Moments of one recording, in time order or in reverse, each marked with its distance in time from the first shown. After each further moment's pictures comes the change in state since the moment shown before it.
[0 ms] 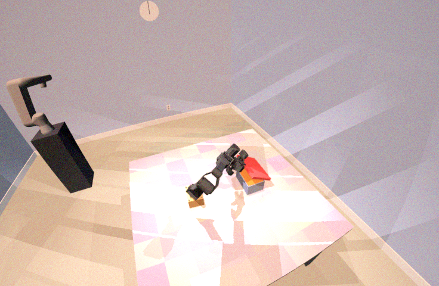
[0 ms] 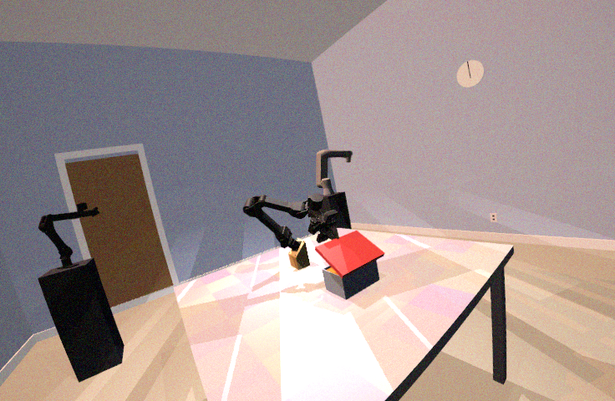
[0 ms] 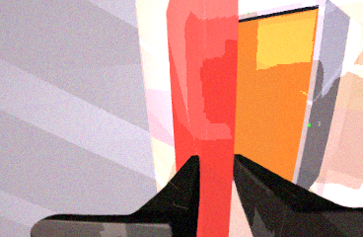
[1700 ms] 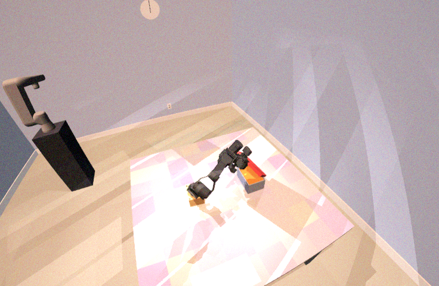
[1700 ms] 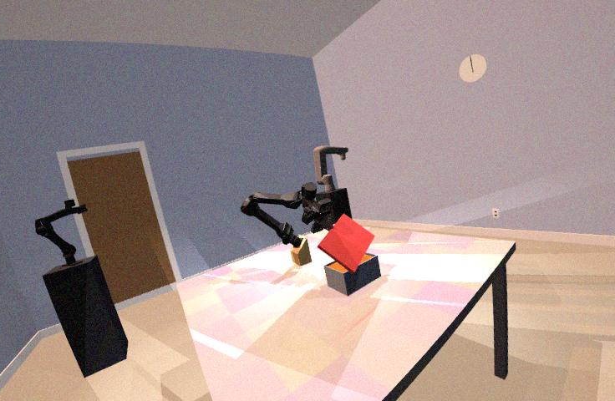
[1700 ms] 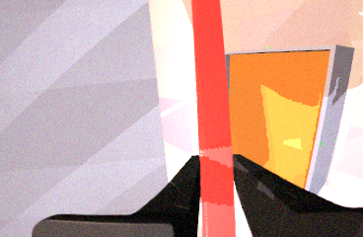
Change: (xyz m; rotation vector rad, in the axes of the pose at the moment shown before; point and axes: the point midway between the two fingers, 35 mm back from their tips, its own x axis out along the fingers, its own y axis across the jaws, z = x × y) arm -0.027 0.032 0.032 0.009 -0.001 0.009
